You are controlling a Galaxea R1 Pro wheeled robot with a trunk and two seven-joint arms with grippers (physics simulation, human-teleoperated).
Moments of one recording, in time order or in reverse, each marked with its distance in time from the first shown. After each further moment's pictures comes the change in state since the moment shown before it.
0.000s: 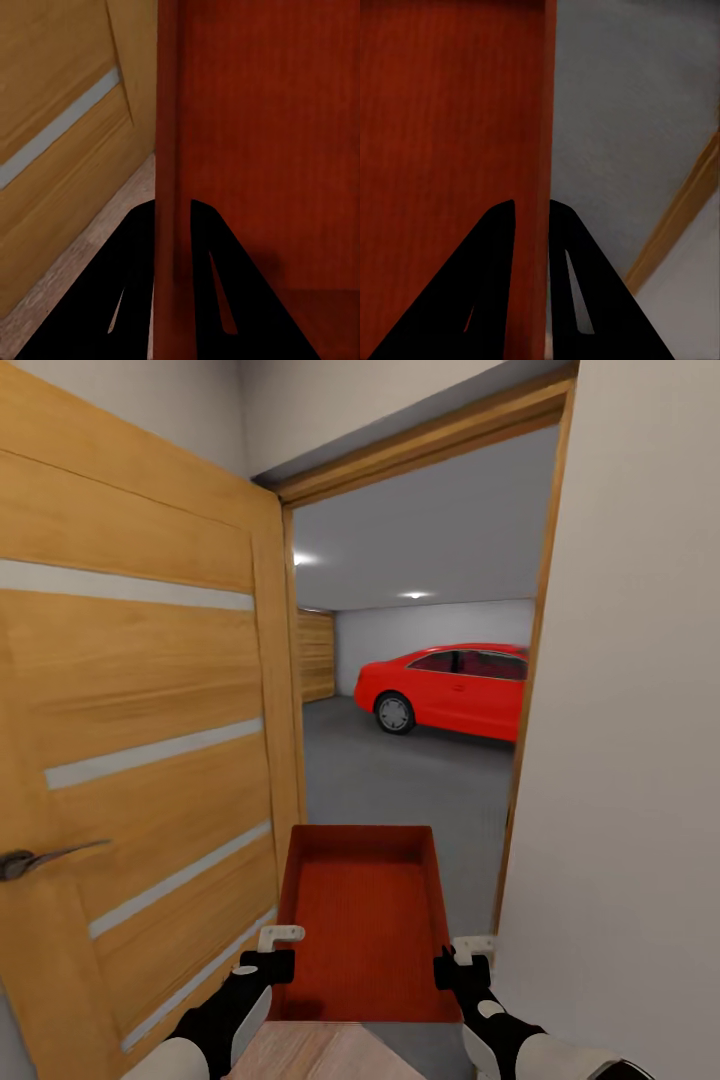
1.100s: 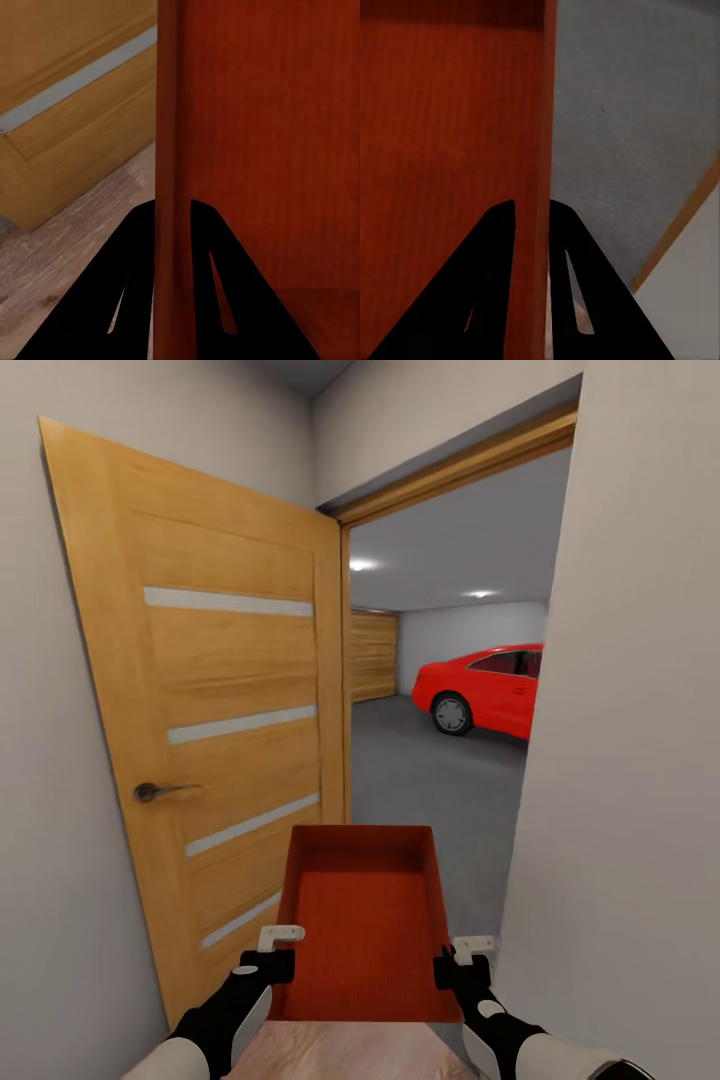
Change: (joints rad) left arm 0.000 -0.001 0.001 -0.001 -0.001 0.000 0.000; right arm 0.000 -0.001 -0.003 -0.001 0.003 0.001 0.000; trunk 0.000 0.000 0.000
